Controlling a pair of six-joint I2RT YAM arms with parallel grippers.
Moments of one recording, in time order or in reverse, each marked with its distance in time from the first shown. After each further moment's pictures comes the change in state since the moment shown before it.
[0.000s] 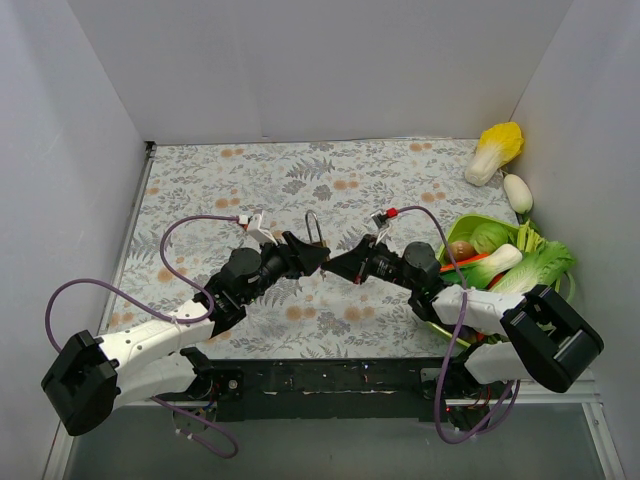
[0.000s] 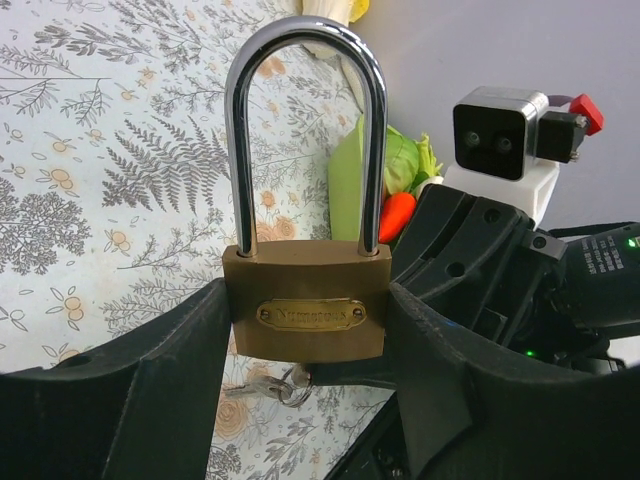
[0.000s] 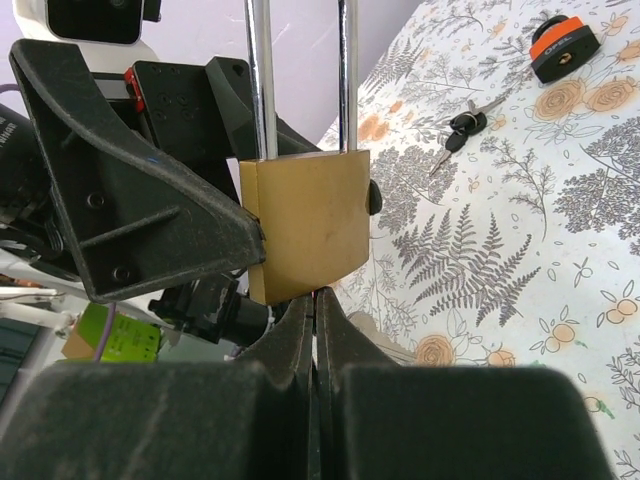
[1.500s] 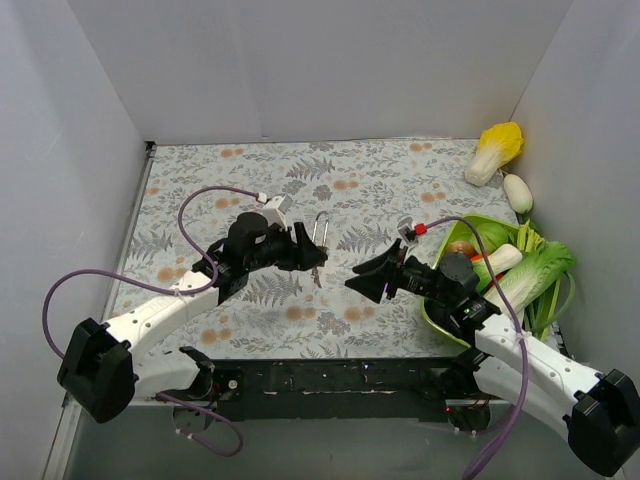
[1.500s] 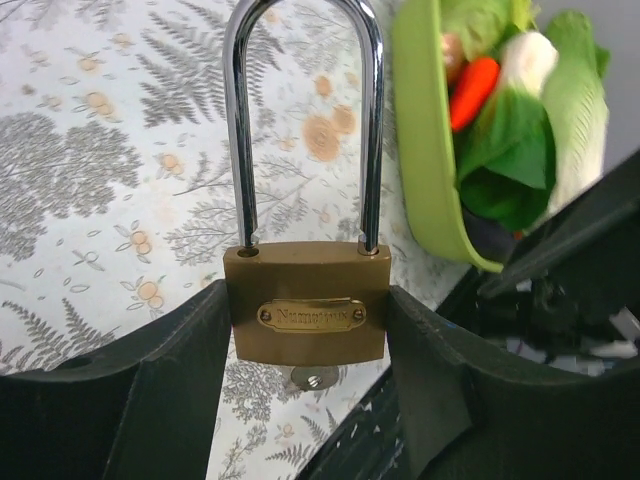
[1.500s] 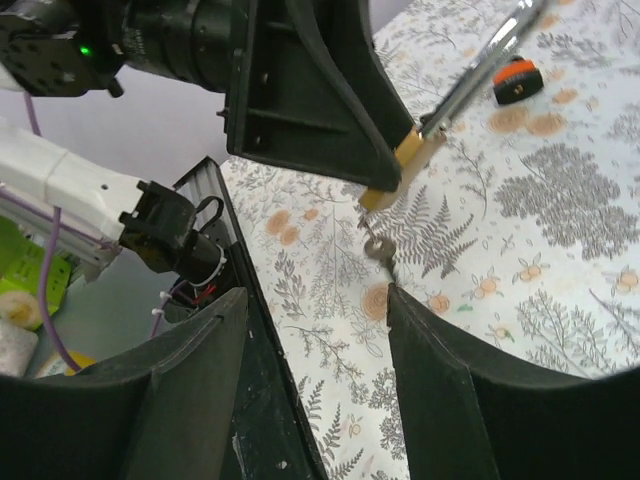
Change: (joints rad) left arm 0.169 0.134 0.228 -0.408 0.296 0.187; right arm -0.061 -0.525 -0.094 -0.471 -0.060 -0.280
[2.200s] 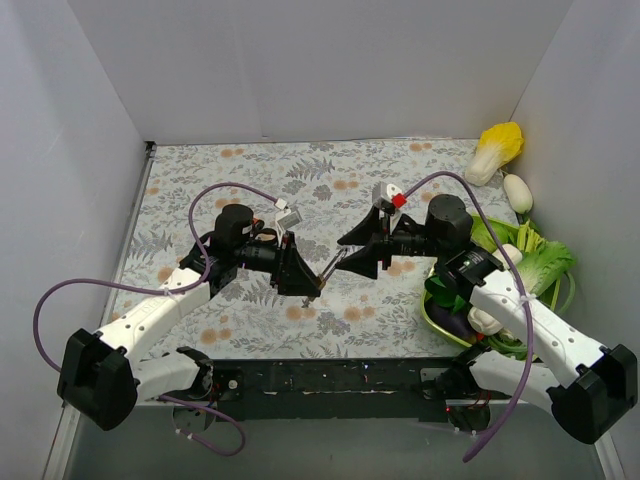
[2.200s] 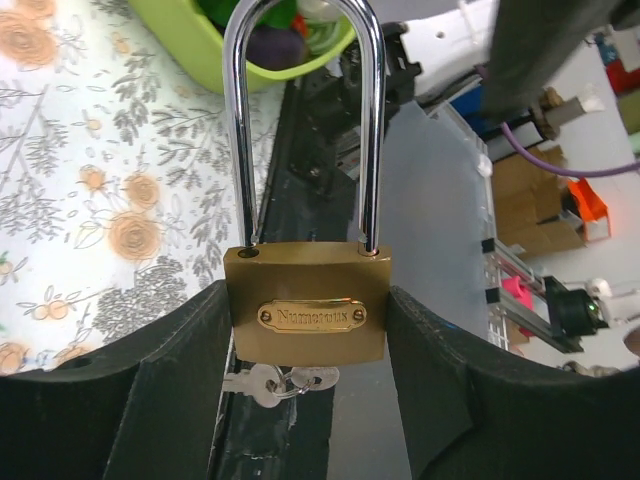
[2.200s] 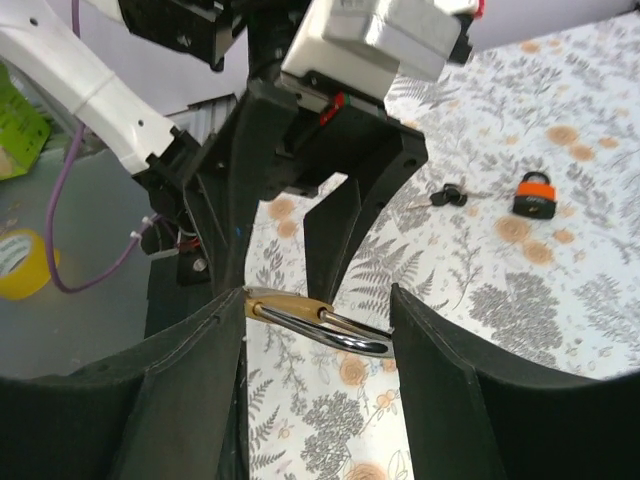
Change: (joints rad) left arm 0.122 -0.031 0.068 -0.151 0.814 0.330; right arm -0.037 0.203 0.528 -0.373 -0.332 -0.452
